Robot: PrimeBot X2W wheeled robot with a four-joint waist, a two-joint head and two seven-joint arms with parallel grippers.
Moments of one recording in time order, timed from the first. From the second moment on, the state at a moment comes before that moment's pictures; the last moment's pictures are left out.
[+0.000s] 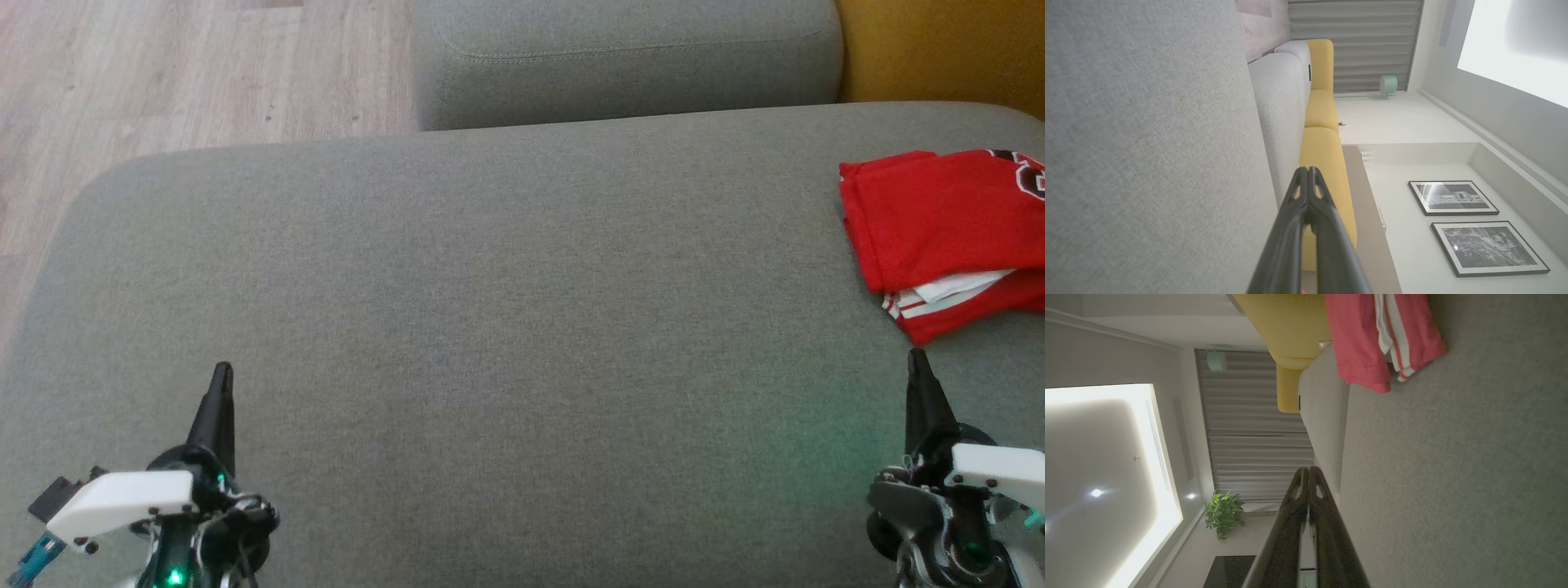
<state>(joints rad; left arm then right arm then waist) -0.03 0.06 0.04 0.27 -1.58 -0.12 0.07 -0.05 -0.04 -0.12 0.28 1.55 0.12 0.09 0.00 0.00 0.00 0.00</state>
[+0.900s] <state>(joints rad) -0.06 0.06 0.05 0.27 -1.63 -0.12 0.09 -0.05 -0.04 -0.13 0.28 1.60 0.12 0.11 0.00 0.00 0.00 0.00</state>
